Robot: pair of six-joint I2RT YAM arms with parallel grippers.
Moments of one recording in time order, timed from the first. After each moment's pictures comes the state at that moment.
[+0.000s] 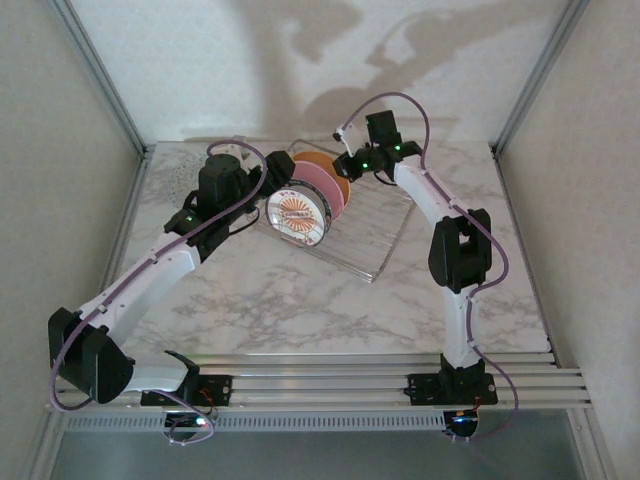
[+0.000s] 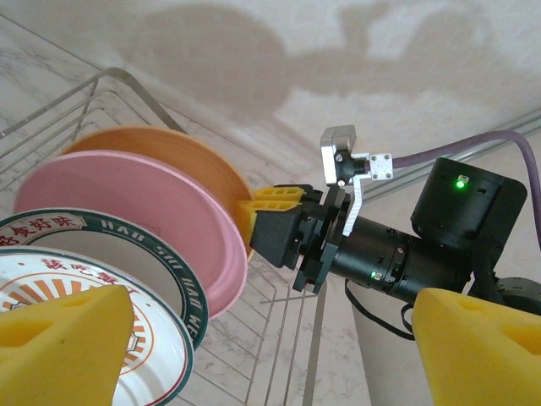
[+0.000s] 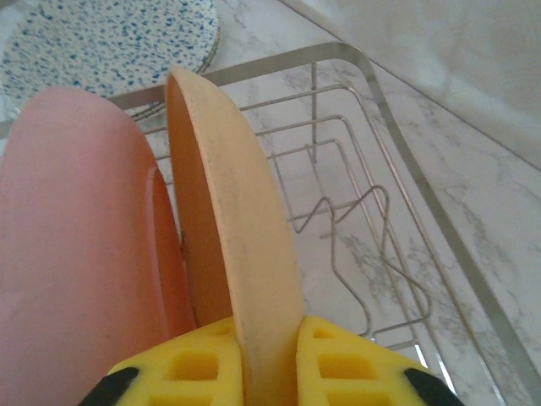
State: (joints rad) left arm -0.46 1.33 1.19 -0.13 0.01 -0.89; right arm 0.38 2.14 1.98 -0.59 -0.42 -0.32
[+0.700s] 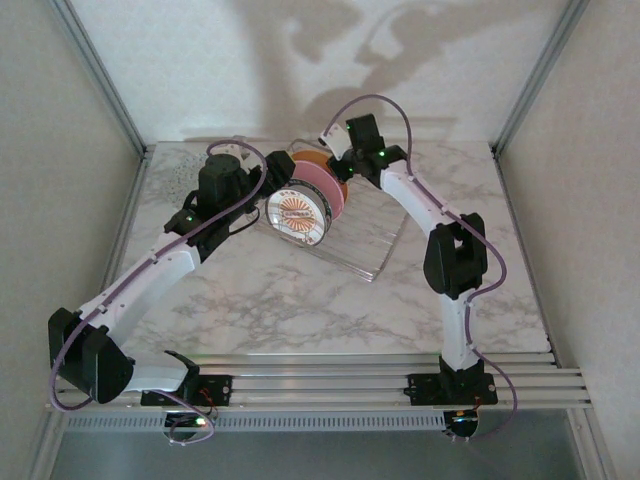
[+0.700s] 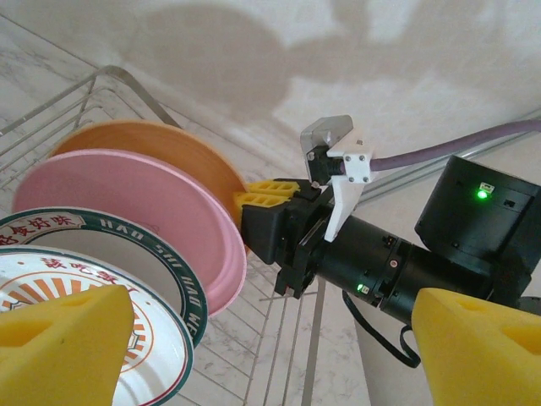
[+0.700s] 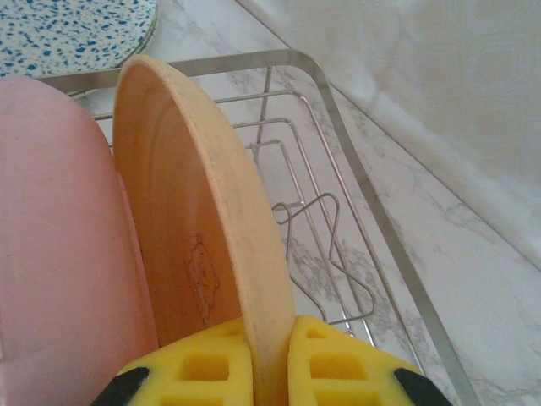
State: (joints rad) left arm -0.46 1.33 1.19 -0.13 0.01 -0.89; right arm 0.49 2.10 1.94 -0.54 -0.11 -0.38
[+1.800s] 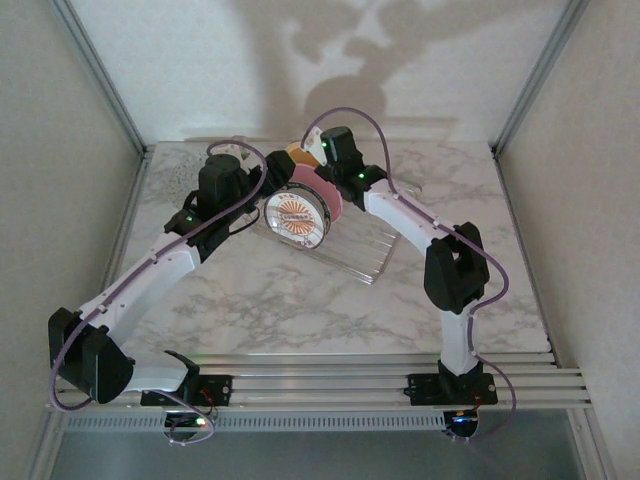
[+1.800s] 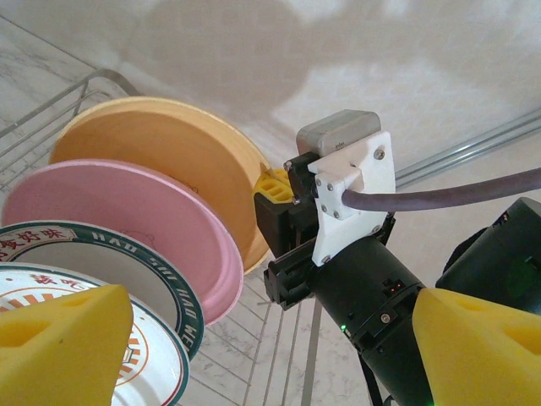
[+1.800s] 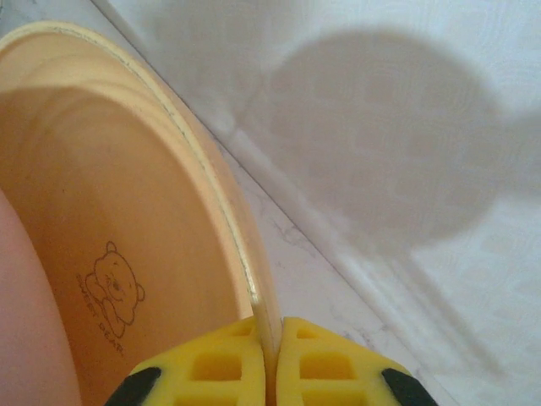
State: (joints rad) left arm -0.46 1.33 1.19 -0.13 0.01 -0.89; right arm 0.64 2.00 1.77 -0.25 0.39 -0.57
